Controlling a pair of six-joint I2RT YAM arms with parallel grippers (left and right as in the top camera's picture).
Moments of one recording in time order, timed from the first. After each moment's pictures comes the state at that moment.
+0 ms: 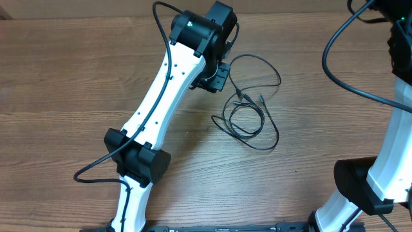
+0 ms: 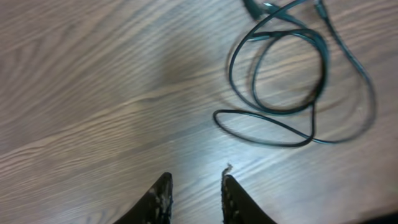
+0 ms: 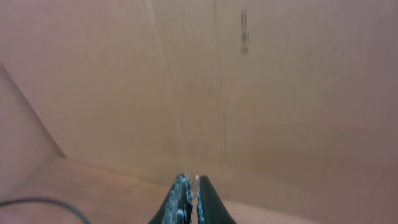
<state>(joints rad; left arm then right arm) -0.54 2.19 2.46 -1.69 0.00 -0.18 0.10 1.89 2.84 -1.14 -0.27 0.10</state>
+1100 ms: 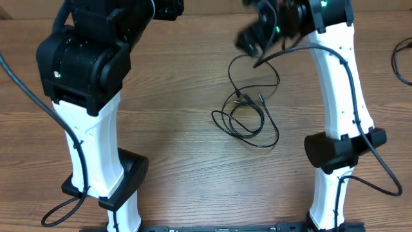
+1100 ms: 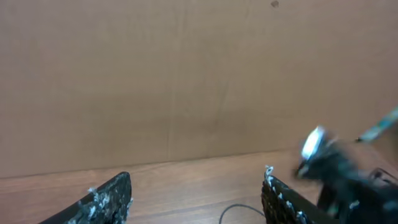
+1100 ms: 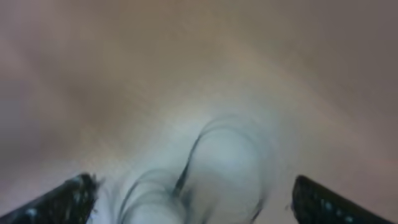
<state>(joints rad) -0.37 2.05 3.13 -1.38 -0.12 -0.21 0.27 2.17 2.67 -1.38 -0.26 -0.40</state>
